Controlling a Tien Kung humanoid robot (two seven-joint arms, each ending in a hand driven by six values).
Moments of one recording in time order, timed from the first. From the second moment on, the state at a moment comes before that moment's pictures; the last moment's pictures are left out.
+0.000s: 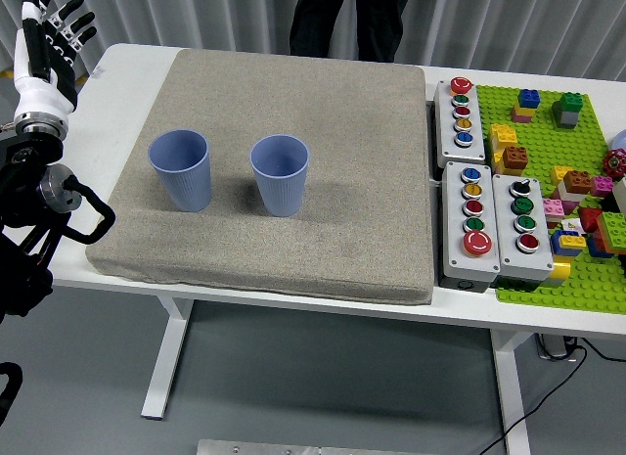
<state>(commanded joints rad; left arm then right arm) -0.58 0.31 -1.28 -1.05 0.63 0.24 -0.27 0.20 -0.10 1.35 0.18 -1.45 -0.02 -0.23</state>
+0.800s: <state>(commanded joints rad) -0.57 0.31 -1.31 -1.05 0.64 0.25 -0.27 0.21 -0.10 1.36 0.18 -1.44 -0.03 -0.22</state>
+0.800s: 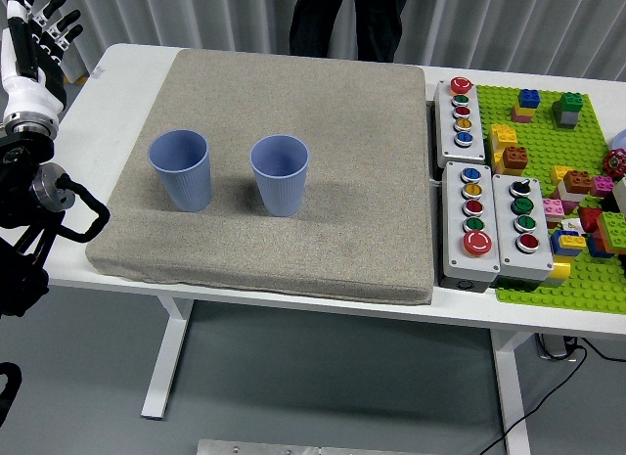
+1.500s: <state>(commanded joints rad) -0.57 0.31 -1.31 -1.06 0.66 0.26 -0.26 0.21 -0.11 1.36 0.18 -1.44 -0.03 -0.22</state>
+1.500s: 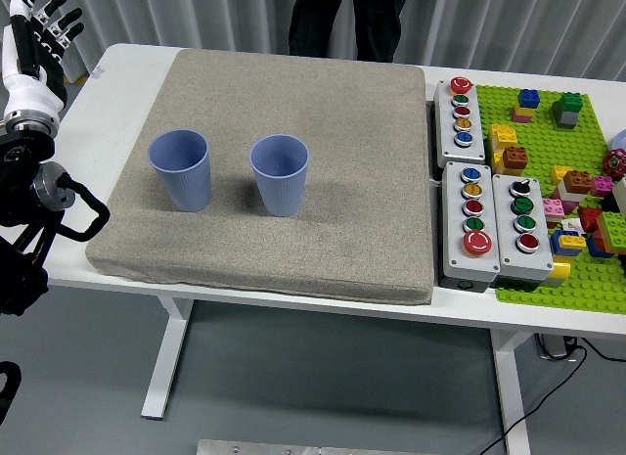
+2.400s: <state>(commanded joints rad) -0.53 0.32 -1.29 -1.07 0.68 0.26 -0.26 0.15 -0.10 1.43 0.18 -1.52 -0.01 -0.22</state>
